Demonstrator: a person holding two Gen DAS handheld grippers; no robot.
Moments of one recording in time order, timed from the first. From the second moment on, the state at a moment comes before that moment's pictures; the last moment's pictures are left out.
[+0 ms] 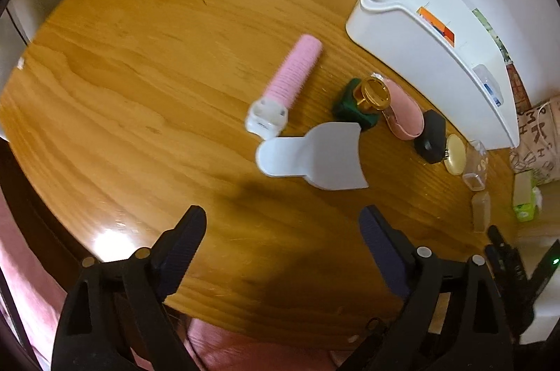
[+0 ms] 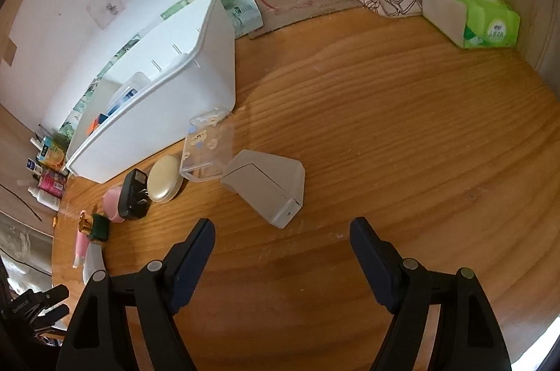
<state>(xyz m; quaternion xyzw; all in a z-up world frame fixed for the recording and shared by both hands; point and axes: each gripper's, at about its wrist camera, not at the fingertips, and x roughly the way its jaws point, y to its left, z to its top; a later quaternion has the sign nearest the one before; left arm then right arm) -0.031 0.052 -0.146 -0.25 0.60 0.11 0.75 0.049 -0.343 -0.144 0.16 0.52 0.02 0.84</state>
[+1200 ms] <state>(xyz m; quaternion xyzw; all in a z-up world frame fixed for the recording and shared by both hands) 0.060 0.054 -0.200 -0.26 0.68 0.19 0.66 0.105 -0.301 -0.162 0.04 0.52 0.01 0.85</state>
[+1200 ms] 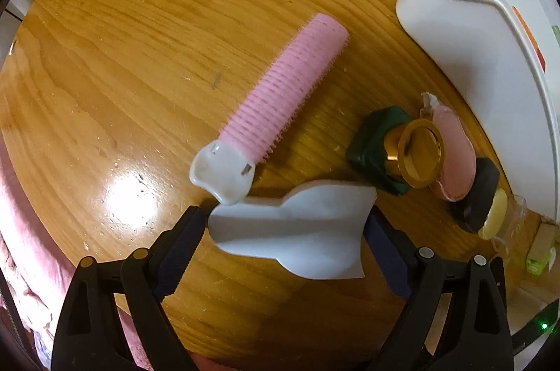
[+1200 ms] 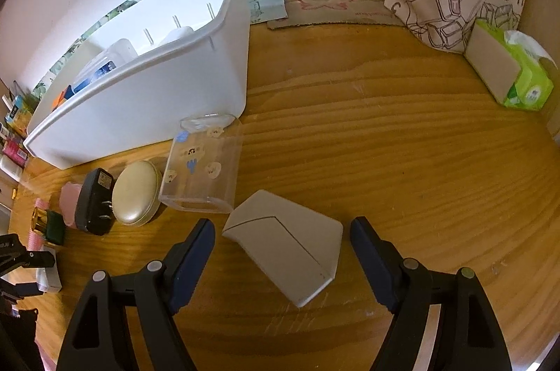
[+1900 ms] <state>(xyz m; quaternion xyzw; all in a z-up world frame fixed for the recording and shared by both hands) 0.074 0.039 -0.186 -0.23 0.66 0.17 0.69 0.101 -0.305 -0.159 0.05 0.52 0.02 0.85</state>
